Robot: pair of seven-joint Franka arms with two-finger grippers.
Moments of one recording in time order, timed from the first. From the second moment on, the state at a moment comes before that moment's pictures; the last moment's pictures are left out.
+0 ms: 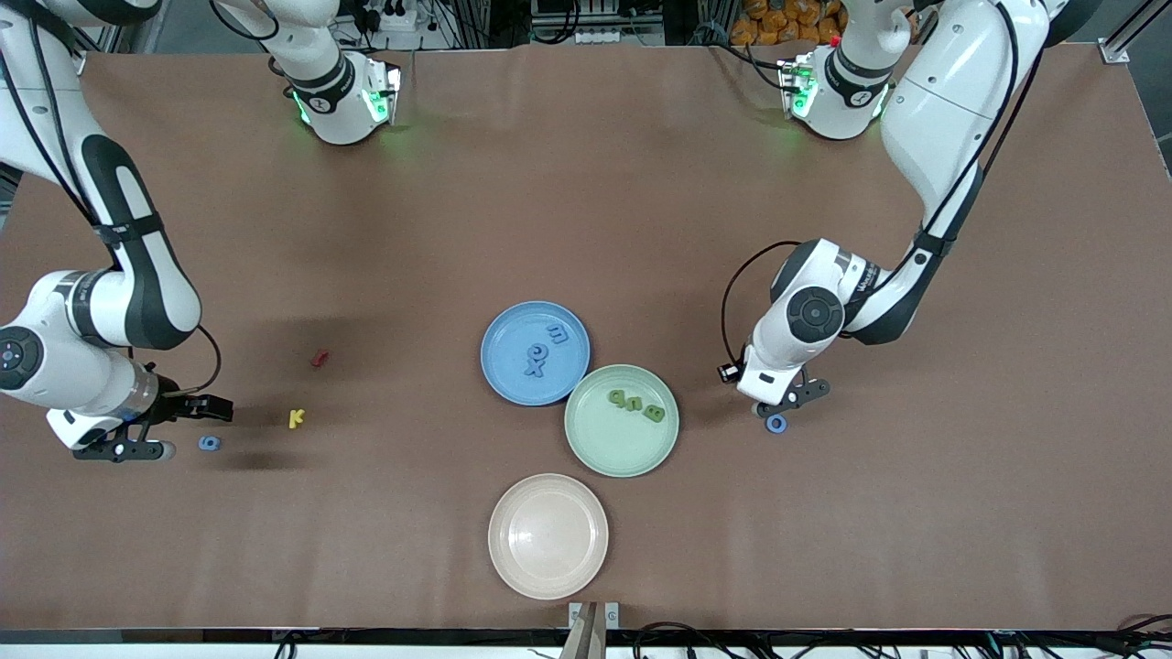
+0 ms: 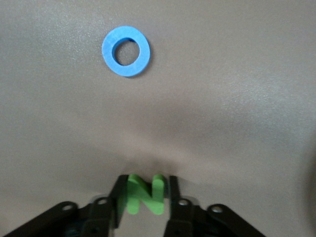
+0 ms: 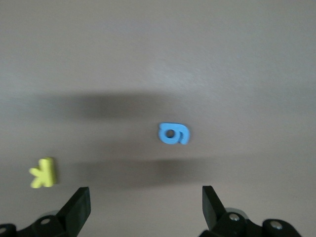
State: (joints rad) left arm -0.11 0.66 -0.32 -1.85 0.24 2.43 -0.91; right arm -0.39 0.63 0.24 -1.68 -0.25 2.29 -0.03
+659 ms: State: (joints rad) left arm -0.23 0.65 -0.33 -1.70 0.24 2.45 -0.99; right arm -0.43 0.74 0.24 -1.69 -0.28 2.47 -0.04
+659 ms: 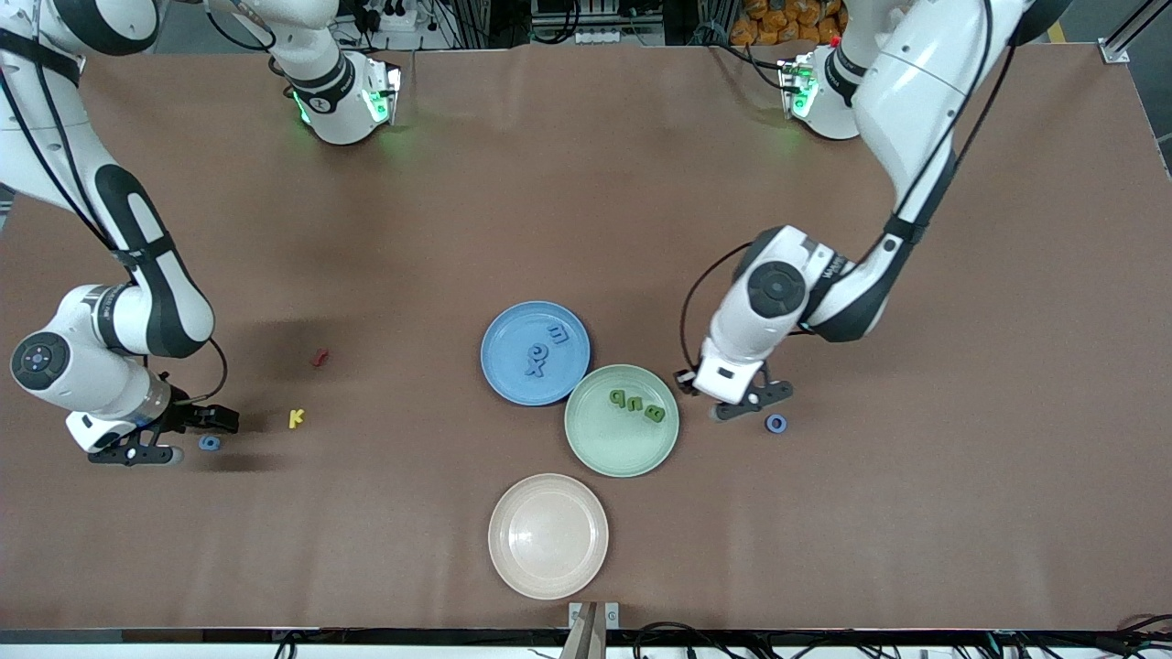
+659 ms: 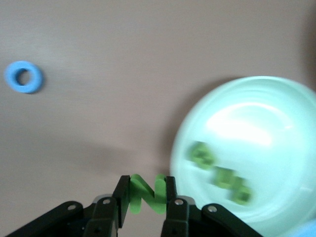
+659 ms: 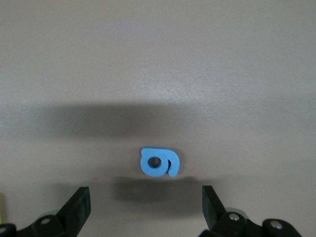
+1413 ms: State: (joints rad) left arm -0.37 0.81 -0.27 -1.43 0.24 2.48 -1.04; right arm -0.44 0.78 0.24 -1.67 -0.29 2.54 -0.04
